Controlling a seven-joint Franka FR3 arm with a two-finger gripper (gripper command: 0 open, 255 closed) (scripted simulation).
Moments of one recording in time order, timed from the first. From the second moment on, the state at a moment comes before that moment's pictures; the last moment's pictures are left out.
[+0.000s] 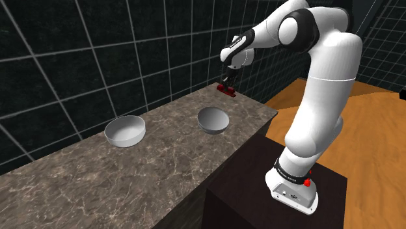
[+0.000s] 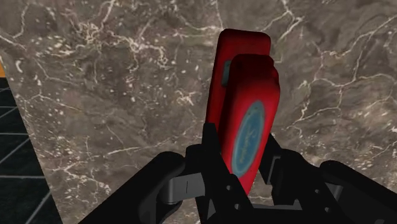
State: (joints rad) arm -0.25 0.23 -0.30 -2.06 0.14 2.37 -0.49
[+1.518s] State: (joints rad) arm -0.11 -0.17 -0.18 -2.40 -0.03 2.32 -0.12
